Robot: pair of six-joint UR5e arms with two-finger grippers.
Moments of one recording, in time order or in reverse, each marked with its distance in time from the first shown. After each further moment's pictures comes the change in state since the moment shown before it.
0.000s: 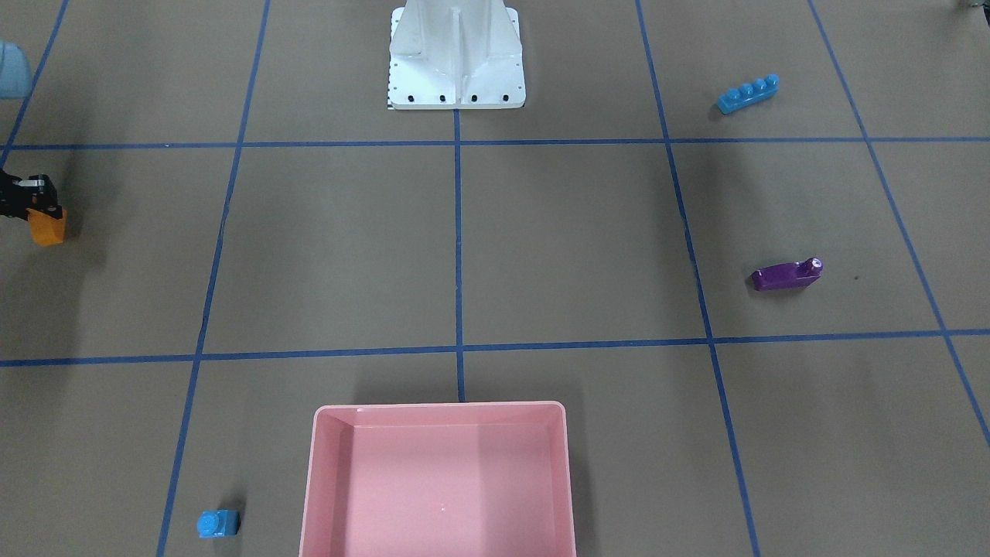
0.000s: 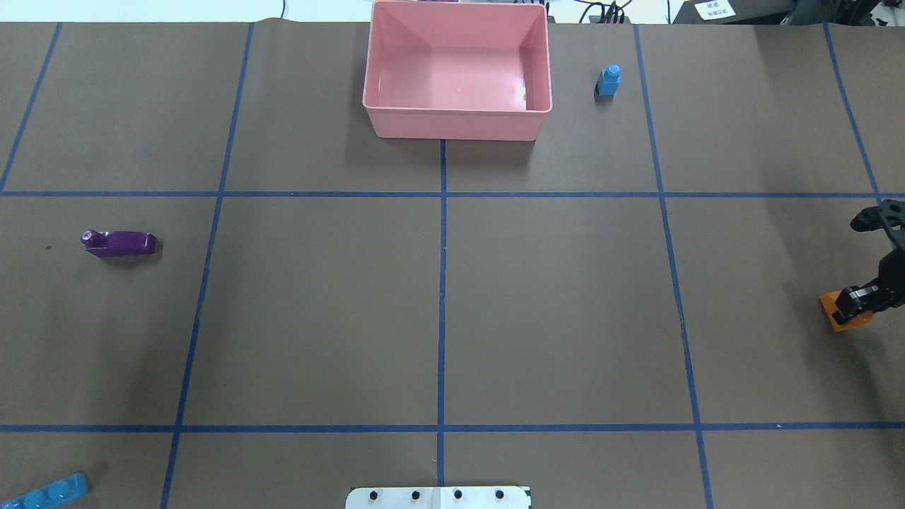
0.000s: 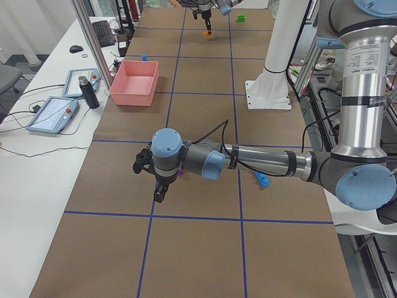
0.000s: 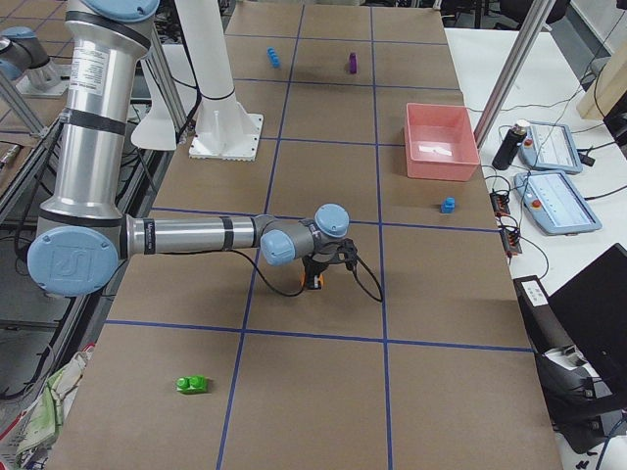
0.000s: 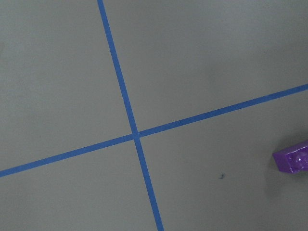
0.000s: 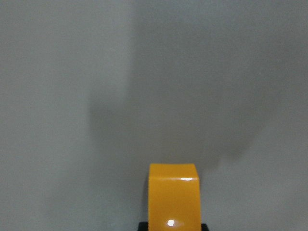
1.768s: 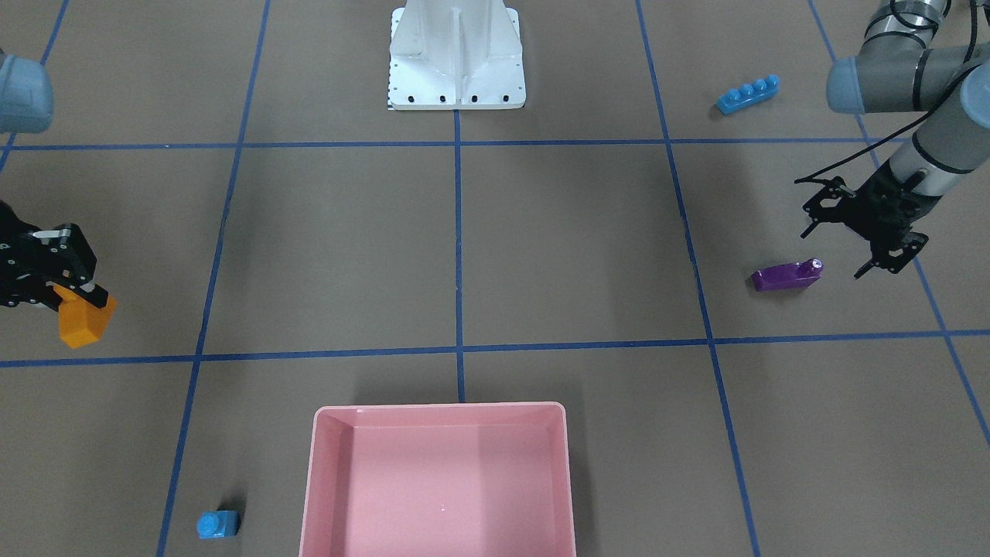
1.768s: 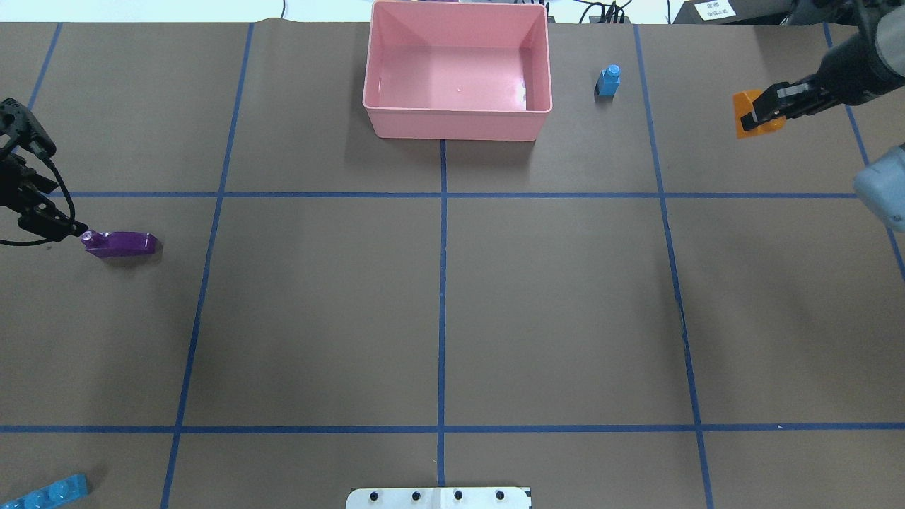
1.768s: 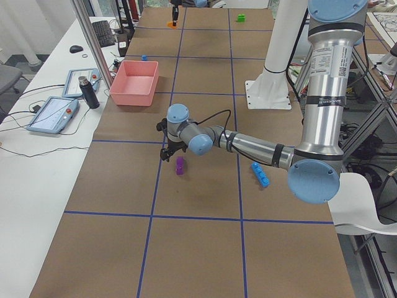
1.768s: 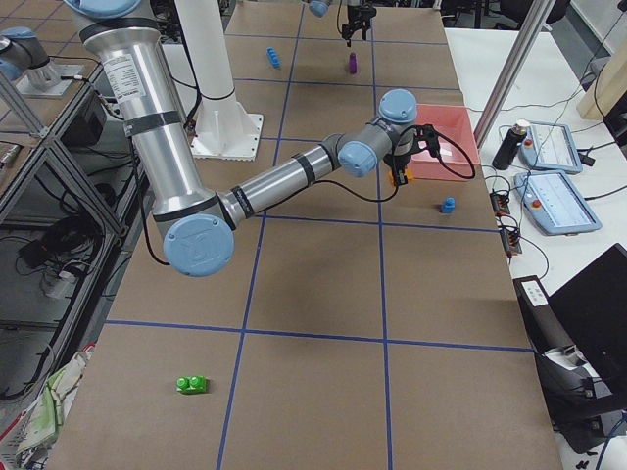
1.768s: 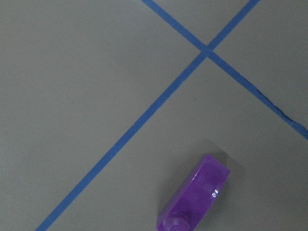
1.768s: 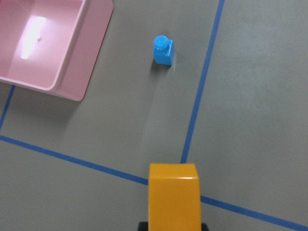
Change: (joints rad) left arm 0.485 -0.071 -0.025 -0.277 0.228 0.079; right arm 0.079 0.568 -0.054 -0.003 0.003 0.291
